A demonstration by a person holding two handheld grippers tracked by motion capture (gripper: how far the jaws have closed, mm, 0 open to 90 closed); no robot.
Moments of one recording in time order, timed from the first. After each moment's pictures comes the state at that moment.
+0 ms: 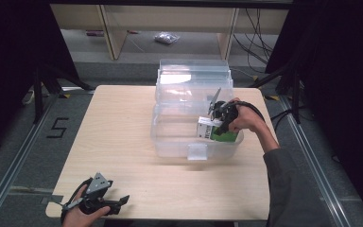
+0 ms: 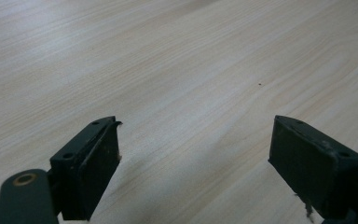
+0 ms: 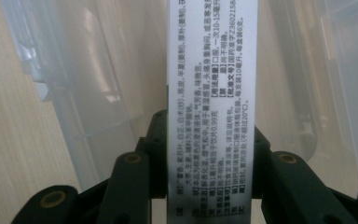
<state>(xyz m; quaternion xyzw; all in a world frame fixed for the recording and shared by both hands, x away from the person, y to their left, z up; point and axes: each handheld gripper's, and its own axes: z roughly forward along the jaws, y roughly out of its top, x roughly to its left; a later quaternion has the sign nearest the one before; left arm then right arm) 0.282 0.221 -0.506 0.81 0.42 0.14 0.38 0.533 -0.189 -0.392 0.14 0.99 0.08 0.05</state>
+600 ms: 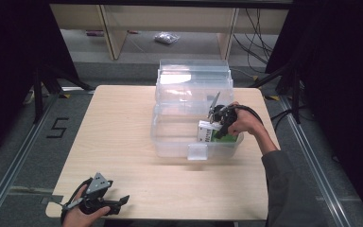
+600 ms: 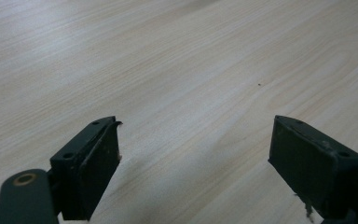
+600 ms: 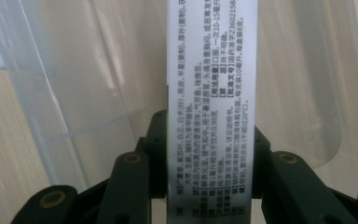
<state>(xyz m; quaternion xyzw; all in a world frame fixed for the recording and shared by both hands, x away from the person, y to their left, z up) 0.282 0.220 -0.506 0.81 0.42 0.15 0.38 0.533 -0.191 -0.410 0.16 0.98 0.08 0.03</state>
